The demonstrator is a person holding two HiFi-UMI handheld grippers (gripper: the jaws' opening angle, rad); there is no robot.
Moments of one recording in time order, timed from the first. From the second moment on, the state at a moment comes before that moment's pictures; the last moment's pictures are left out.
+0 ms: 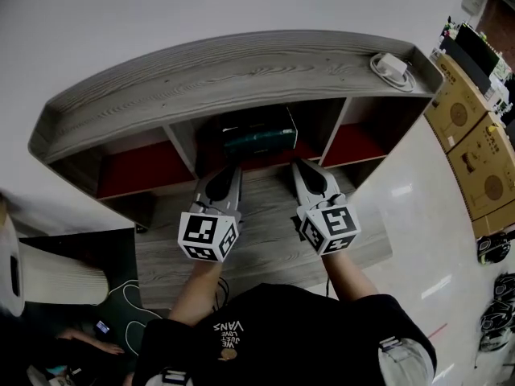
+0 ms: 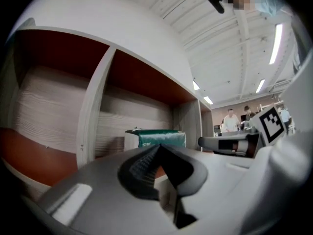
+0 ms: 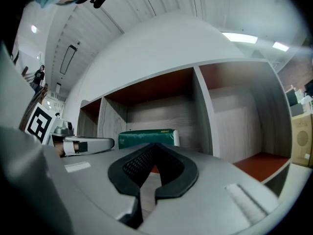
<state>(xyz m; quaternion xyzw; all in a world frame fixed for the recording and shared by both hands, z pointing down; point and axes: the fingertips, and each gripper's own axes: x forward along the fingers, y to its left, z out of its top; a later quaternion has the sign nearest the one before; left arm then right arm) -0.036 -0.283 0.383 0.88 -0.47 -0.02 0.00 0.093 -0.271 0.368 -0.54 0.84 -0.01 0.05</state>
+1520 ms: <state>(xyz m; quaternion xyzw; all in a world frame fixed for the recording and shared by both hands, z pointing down) -0.105 -0.160 0.463 0.91 -0.40 -0.03 0.06 0.068 -0.124 0.439 -0.61 0.79 -0.03 0.05</state>
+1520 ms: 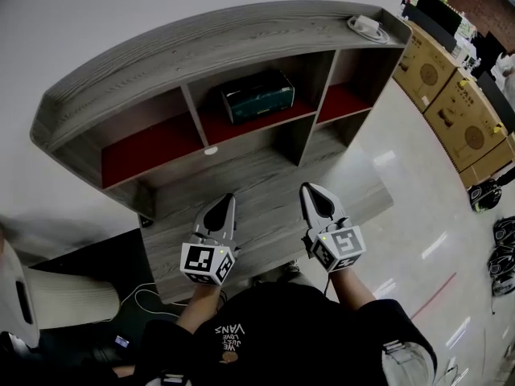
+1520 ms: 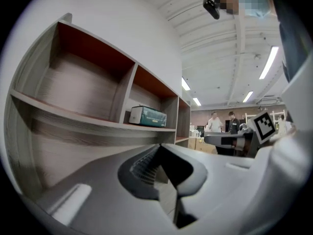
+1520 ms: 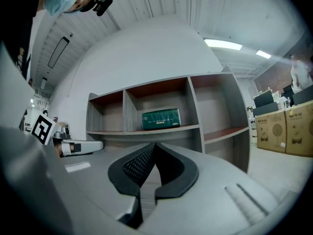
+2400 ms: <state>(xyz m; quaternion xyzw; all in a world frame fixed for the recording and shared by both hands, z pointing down) -0.157 -0.105 0.520 0.92 -0.39 0.01 0.09 0.085 -0.050 0.508 -0.66 0.75 -0.08 0.01</state>
